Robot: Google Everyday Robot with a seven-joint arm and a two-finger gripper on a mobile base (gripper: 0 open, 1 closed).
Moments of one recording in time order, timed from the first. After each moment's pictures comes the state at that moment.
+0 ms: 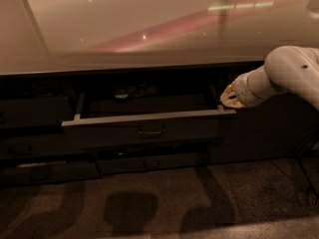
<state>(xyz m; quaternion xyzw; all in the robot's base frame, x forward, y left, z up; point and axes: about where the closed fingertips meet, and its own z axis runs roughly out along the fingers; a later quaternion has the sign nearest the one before) 0.646 -0.249 0.750 -0.82 0.49 -0.16 0.25</state>
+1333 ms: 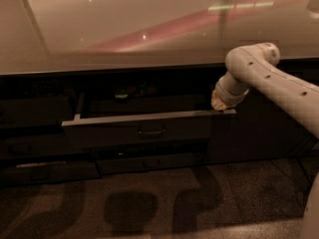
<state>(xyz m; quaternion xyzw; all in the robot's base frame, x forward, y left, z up) 0.692 -0.244 0.678 -0.84 0.51 -0.13 0.12</state>
